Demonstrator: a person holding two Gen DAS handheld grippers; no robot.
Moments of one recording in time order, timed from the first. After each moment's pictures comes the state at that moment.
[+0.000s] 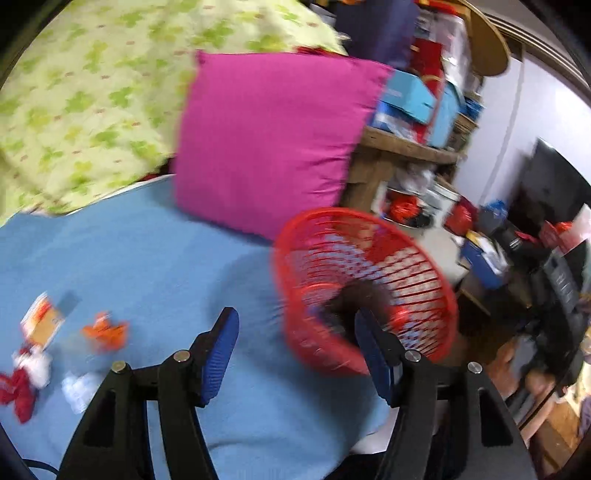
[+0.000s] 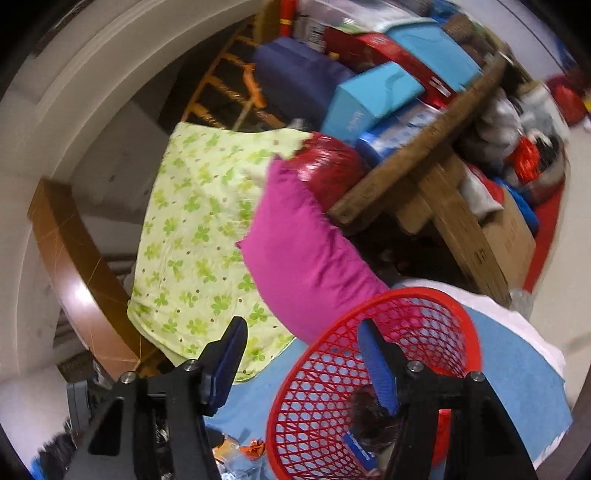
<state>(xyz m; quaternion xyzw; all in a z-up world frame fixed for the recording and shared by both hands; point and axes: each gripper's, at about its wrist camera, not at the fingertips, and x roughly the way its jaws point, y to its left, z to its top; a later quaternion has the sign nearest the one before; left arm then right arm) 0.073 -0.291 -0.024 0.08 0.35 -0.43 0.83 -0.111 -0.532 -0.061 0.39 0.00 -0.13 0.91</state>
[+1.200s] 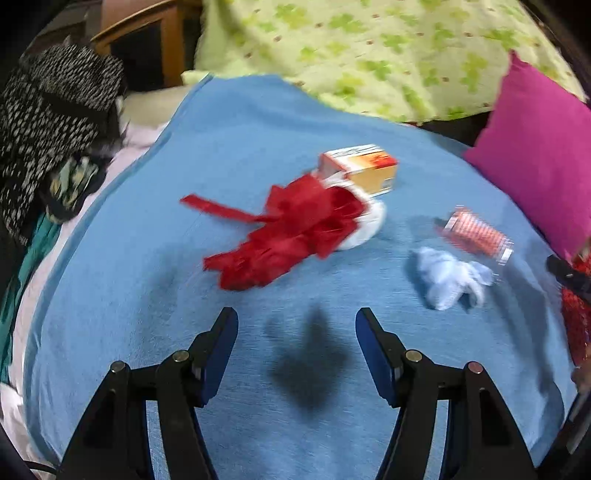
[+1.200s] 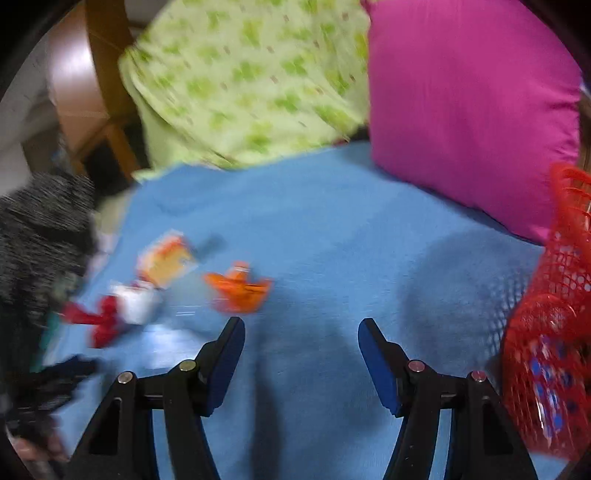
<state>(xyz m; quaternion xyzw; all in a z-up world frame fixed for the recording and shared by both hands) 0.196 -0.018 -0.161 0.00 0.43 -0.09 0.90 0.148 -0.337 -0.159 0.14 0.38 -0.07 0.91</state>
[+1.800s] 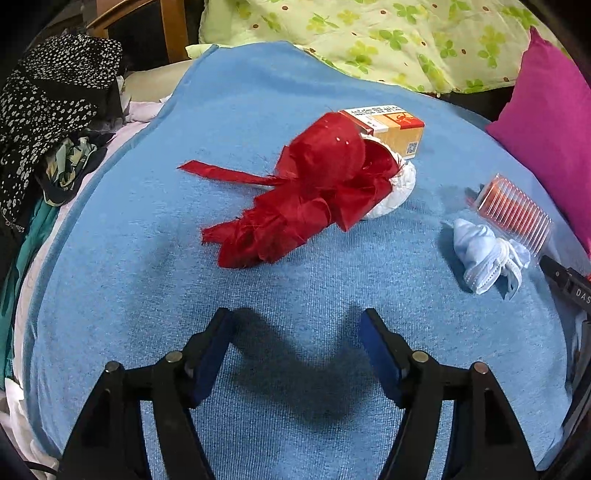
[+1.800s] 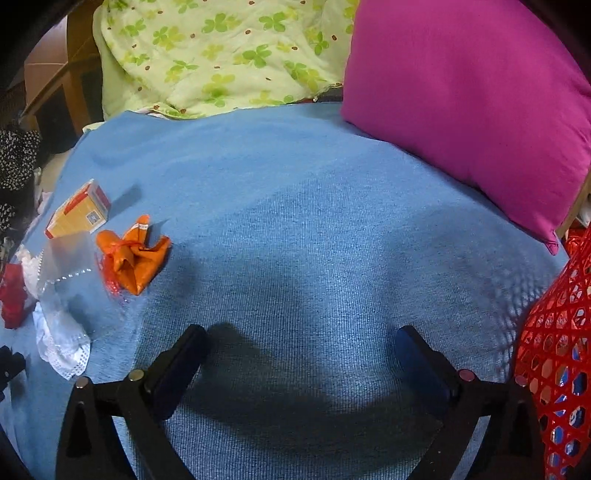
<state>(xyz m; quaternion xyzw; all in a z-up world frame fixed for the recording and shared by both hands) 0.207 -0.023 -0.183 0.02 0.48 -0.07 0.88 0.178 -0.351 -0.219 0.09 0.44 -0.12 0.89</state>
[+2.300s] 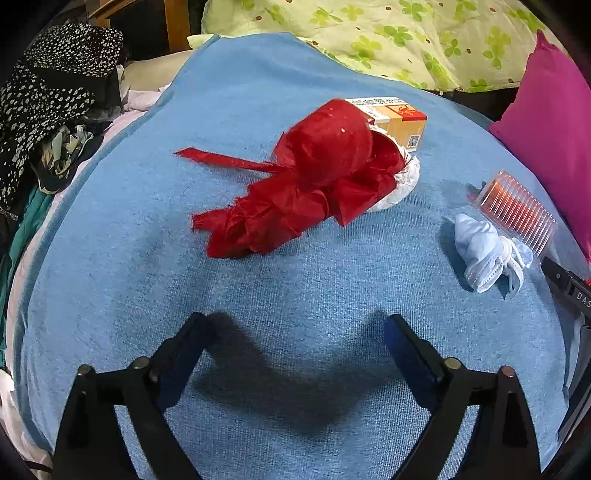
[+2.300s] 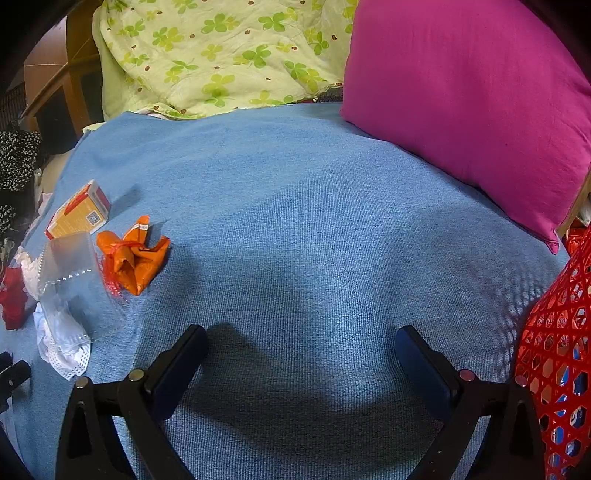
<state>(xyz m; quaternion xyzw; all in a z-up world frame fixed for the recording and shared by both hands) 0.209 -0.026 -0.190 0.01 0.49 -0.07 0.87 0.179 -0.349 -0.219 0.09 0.44 -0.12 0.89</state>
